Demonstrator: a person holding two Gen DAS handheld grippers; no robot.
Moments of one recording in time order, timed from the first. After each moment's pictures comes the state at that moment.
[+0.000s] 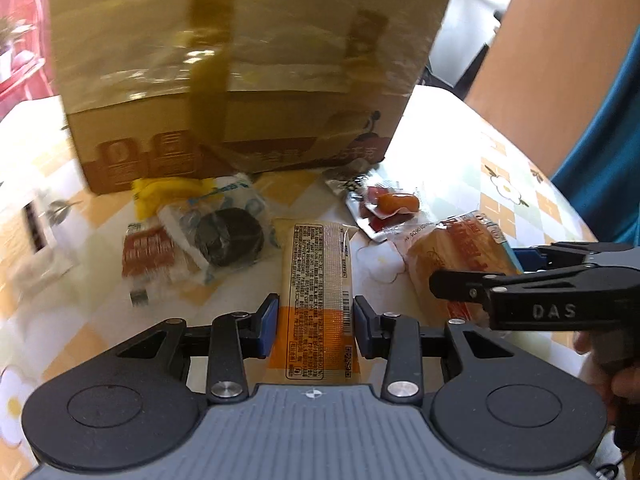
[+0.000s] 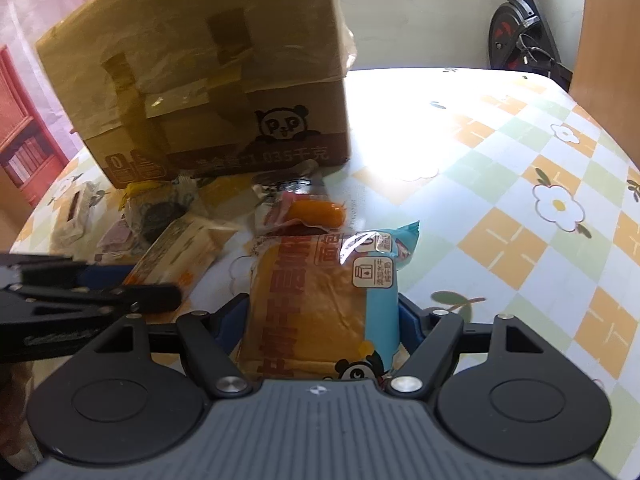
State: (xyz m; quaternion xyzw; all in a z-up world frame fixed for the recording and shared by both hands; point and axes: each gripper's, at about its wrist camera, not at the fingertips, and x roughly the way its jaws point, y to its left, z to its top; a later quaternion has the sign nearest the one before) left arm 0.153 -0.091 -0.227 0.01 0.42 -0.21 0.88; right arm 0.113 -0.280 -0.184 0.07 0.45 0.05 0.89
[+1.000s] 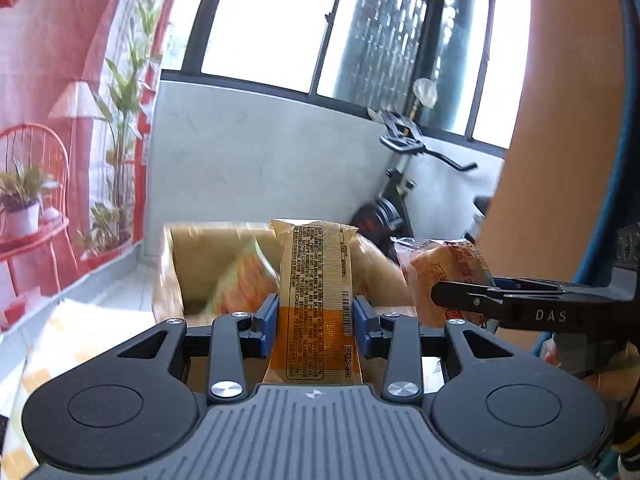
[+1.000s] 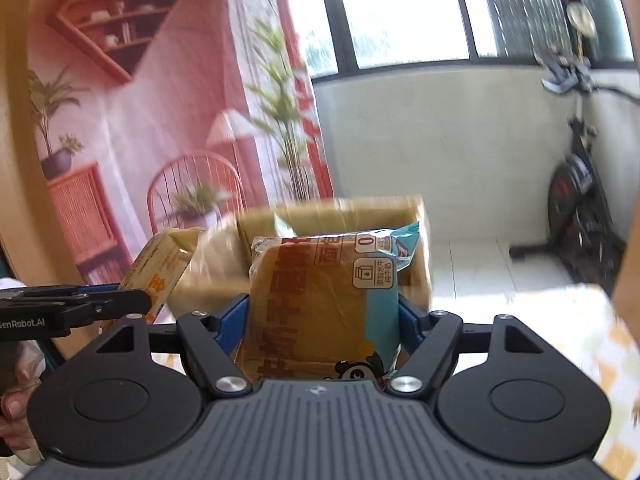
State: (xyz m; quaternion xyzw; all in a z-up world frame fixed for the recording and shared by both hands) left arm 0.203 -0.038 -0.027 -0.04 0.19 -0.21 0.96; right arm 0.162 -0.264 0.003 0.07 0.22 0.14 0.96
